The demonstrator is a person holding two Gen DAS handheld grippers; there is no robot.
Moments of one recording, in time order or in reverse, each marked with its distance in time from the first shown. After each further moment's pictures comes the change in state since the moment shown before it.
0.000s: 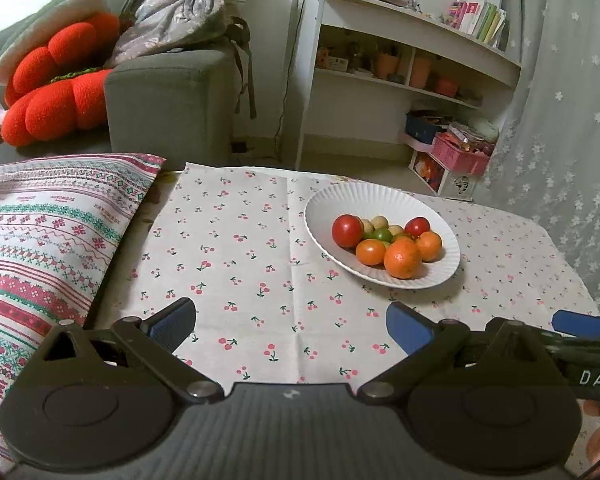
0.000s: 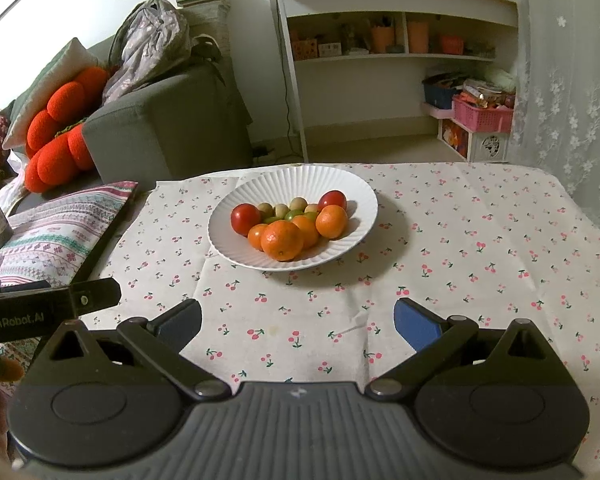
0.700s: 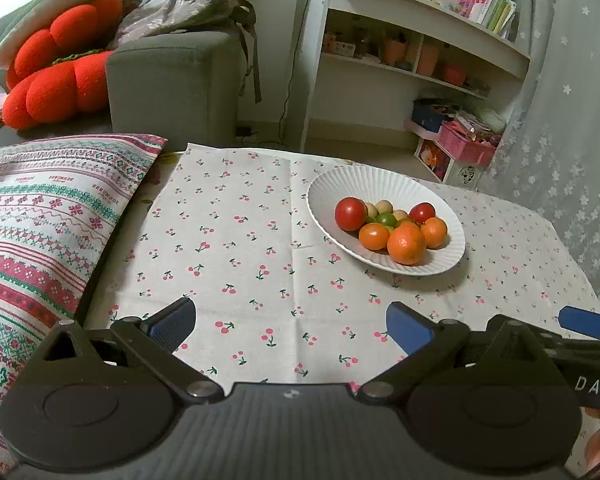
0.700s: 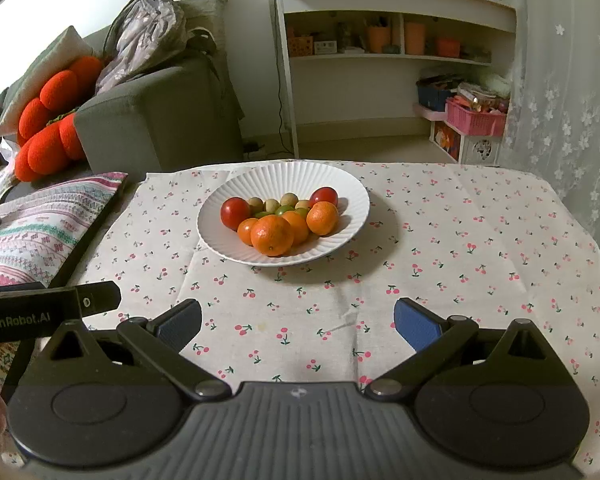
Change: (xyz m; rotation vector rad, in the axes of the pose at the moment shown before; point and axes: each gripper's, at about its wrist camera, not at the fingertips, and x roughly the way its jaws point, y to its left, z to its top) left arm 0.009 -0.001 -0.003 -0.021 0.049 0.010; right arm 0.004 0.003 -0.001 -0.032 0.012 -0.042
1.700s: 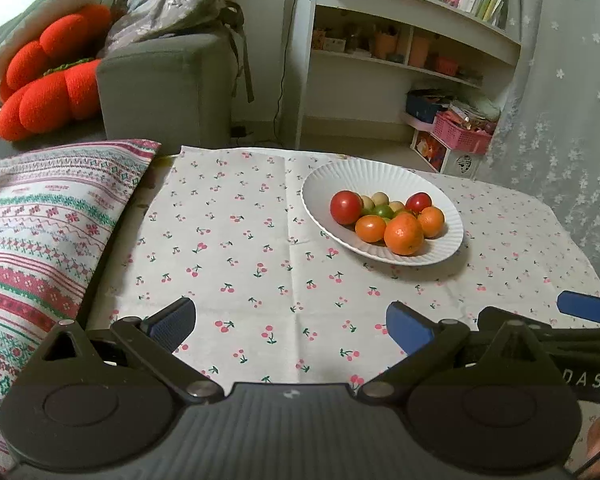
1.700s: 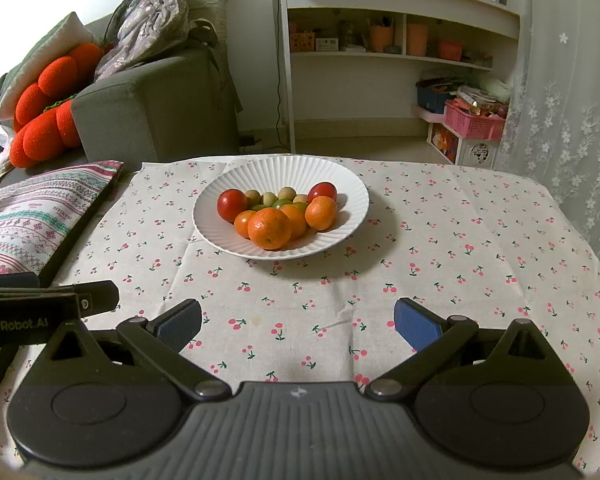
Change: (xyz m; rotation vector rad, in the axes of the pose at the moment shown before) left arm -0.001 -0.006 -0.002 0.051 0.002 0.003; right arm 0.004 0.004 -0.001 -0.029 0.010 -0.020
